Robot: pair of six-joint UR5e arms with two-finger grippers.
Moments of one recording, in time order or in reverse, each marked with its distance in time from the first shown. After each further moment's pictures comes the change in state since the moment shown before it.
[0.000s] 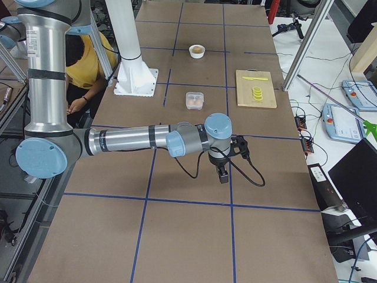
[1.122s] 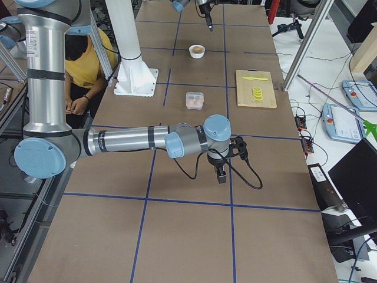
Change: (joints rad) left arm 0.763 0.051 -0.364 0.050 0.588 -1.202; right arm 0.001 -0.009 -0.001 0.004 0.016 0.010
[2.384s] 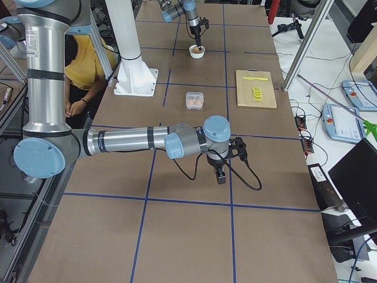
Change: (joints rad) left arm 0.243 -0.076 0.031 0.252 0.152 -0.077; right arm 0.000 -0.004 -0.003 0.000 0.000 0.000
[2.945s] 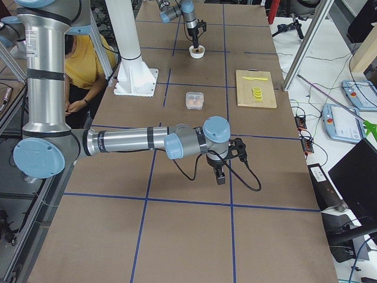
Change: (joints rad) left arm 0.025 0.013 0.000 0.001 0.002 0.008; right arm 0.000 -0.002 -0.001 0.000 0.000 0.000
